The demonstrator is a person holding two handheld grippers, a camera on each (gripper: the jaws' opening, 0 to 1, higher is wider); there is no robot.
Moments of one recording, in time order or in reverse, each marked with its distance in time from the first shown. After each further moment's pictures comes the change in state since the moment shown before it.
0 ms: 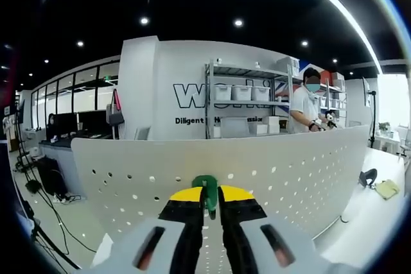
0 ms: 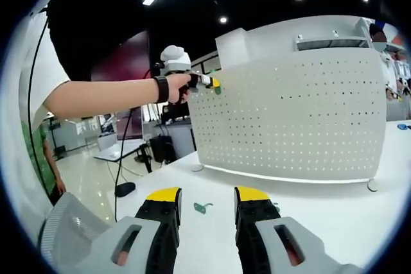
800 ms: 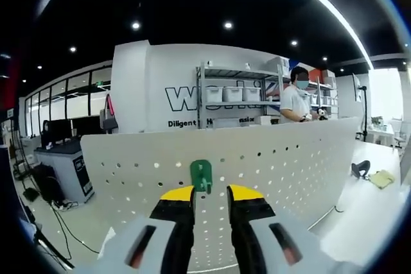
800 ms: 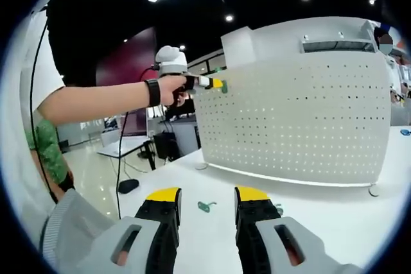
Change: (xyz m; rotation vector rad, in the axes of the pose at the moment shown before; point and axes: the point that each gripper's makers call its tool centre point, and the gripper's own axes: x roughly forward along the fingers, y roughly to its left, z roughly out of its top) left arm -0.039 -0.004 -0.012 0.027 -0.003 -0.062; right arm 0.002 0.013 0.001 -0.031 0.026 0.040
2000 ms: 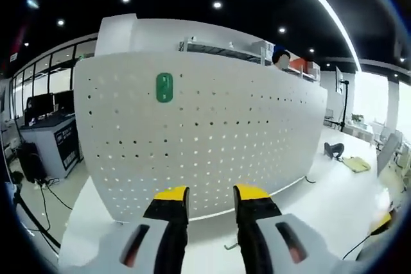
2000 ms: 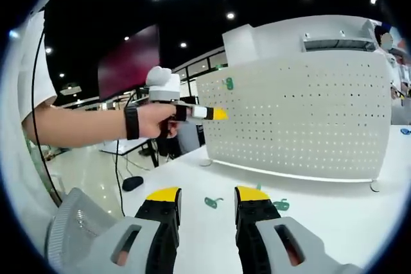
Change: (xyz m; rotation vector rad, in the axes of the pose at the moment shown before) left arm -0.059 -0.051 -0.106 -0.068 0.167 -0.154; right arm -0.003 0.017 -0.006 0.000 0.014 -0.004
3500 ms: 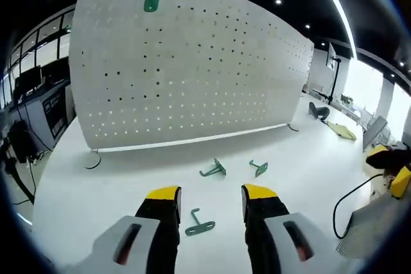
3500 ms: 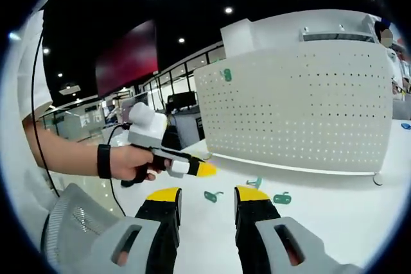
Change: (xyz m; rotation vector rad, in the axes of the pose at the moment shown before) left arm -0.032 -0.026 -0.146 -0.043 0.268 -0.068; right arm 0.007 -0.006 -0.016 0.022 0.032 0.002
